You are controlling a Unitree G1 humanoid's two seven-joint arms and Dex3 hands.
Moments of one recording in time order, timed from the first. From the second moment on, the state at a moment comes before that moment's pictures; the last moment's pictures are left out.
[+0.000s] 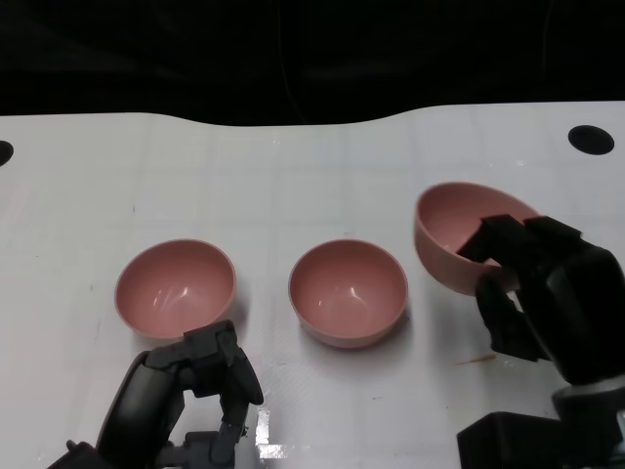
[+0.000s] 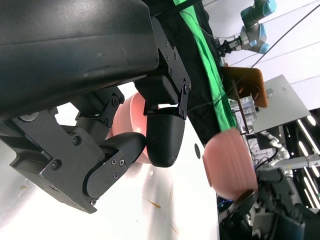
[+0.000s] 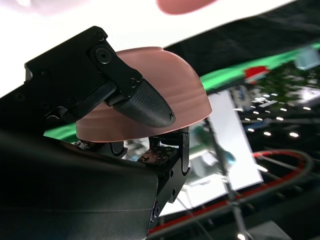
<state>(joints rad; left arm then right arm) 0.12 0.06 -0.08 0.21 -0.03 -0.60 -0.24 -0.15 -0.30 0.27 0.14 -0.81 -0.31 -0.60</state>
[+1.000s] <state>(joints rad) 0.13 0.04 -0.08 0.18 -0.03 -0.59 -0.24 -0.41 -0.14 0.49 0.52 -0.87 -0.38 -0.62</state>
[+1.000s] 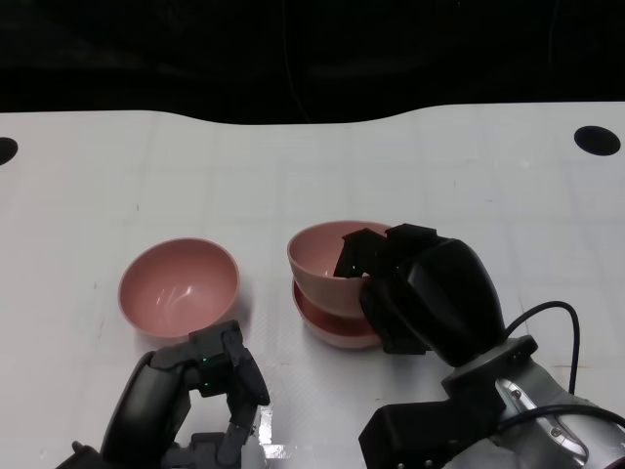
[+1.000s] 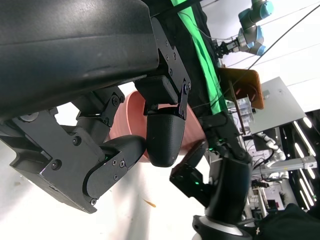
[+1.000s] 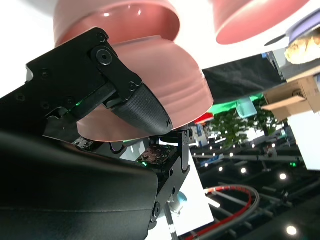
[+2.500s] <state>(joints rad) 0.13 0.04 -0.09 0.19 -0.03 -0.58 -0.23 -0.15 -0.30 0.42 0.07 -0.82 -0.29 -0.34</state>
